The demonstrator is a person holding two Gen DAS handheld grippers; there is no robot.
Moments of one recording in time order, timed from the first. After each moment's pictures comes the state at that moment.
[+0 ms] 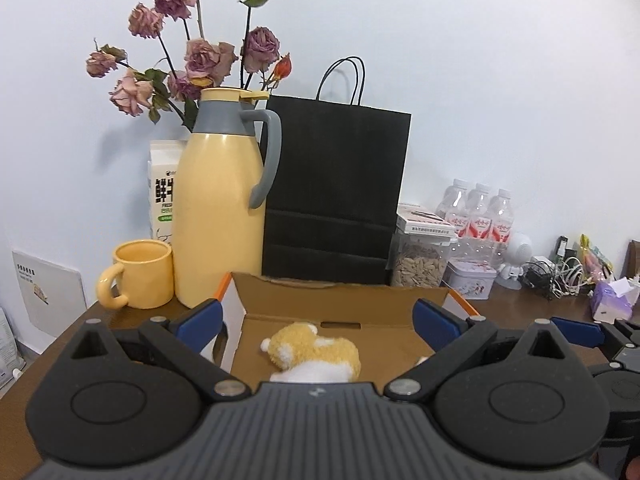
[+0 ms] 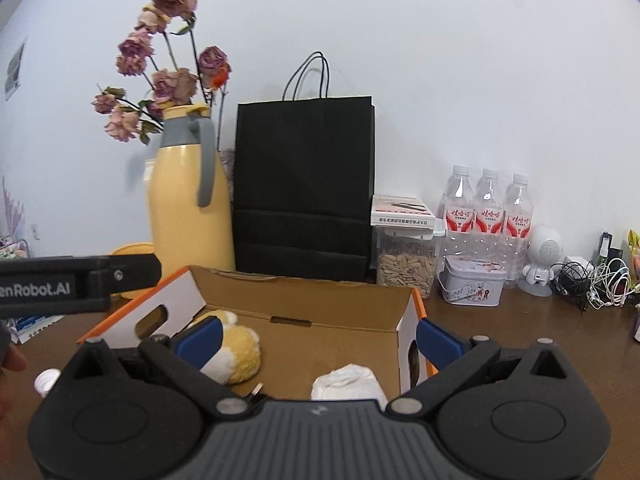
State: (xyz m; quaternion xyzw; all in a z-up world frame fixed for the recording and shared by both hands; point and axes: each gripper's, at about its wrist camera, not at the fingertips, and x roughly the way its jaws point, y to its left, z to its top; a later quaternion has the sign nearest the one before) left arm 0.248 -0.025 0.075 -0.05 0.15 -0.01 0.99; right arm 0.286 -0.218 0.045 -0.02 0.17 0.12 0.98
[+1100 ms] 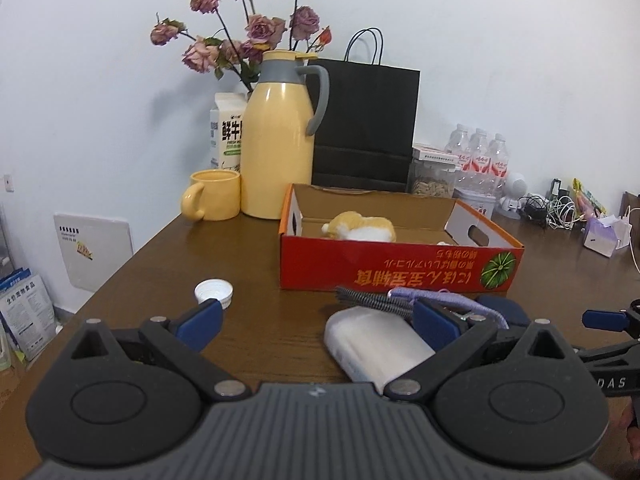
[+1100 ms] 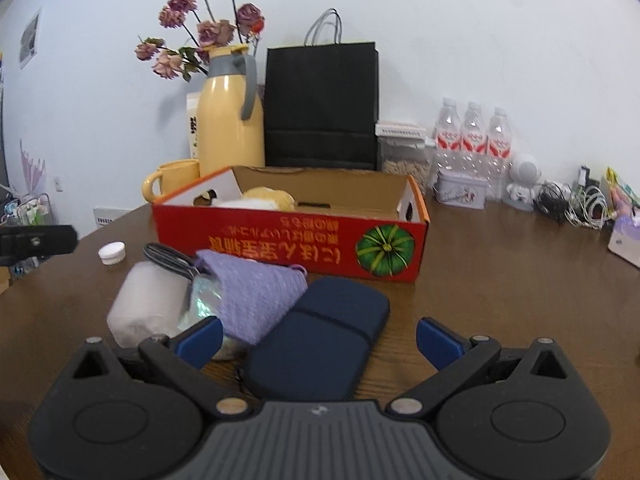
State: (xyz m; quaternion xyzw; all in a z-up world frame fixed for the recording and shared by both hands) left arm 0.097 0.023 0.033 -0.04 0.21 0.01 0.98; right arm 0.138 -0.236 -0.012 -0.02 0.24 0.12 0.96
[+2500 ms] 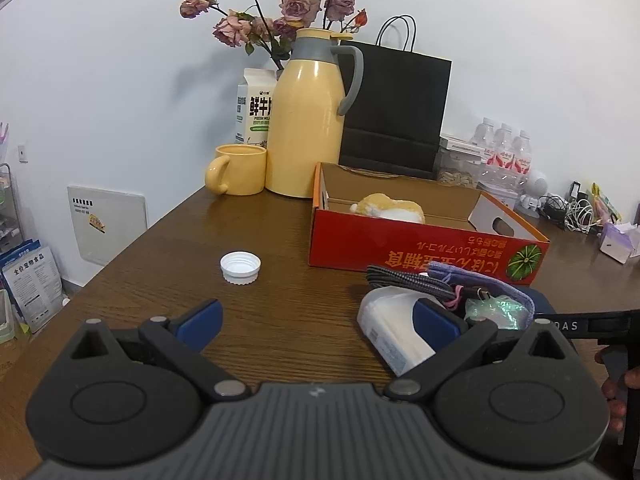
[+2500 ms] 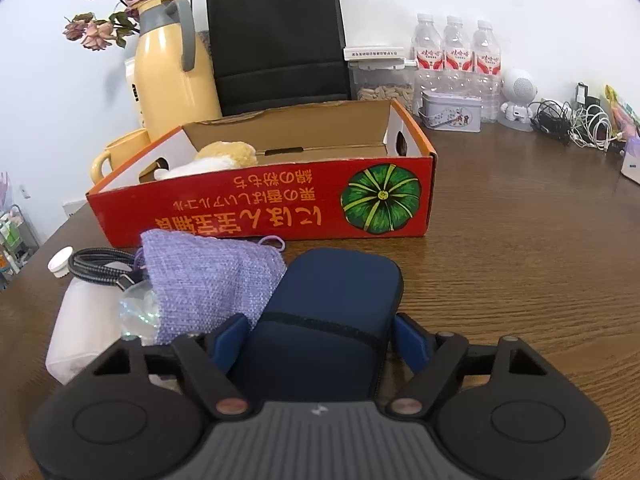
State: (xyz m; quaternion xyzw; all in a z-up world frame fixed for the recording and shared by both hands) left arm 0.100 0.046 0.017 -0.06 0.23 0.03 0.97; right arm 0.216 -0.226 -0.037 0.04 0.34 0.09 0.94
